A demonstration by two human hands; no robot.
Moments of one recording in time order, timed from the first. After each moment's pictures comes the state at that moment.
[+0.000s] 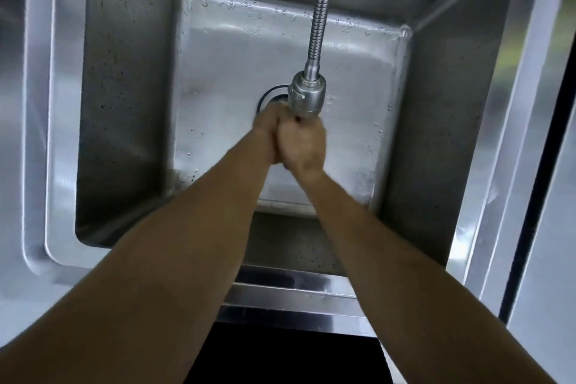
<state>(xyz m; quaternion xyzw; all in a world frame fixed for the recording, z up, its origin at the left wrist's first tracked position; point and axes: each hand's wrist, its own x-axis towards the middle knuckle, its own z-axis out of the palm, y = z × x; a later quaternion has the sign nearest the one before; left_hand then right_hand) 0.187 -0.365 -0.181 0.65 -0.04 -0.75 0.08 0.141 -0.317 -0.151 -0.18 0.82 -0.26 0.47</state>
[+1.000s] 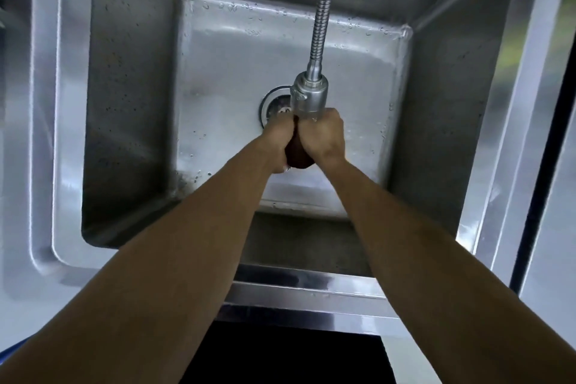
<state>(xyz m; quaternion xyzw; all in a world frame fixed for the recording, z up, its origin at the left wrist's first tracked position) 0.189 -0.355 -0.170 0.64 -0.06 -0.76 0.04 0.112 -0.320 -0.165 -0.25 0.83 -0.22 0.45</state>
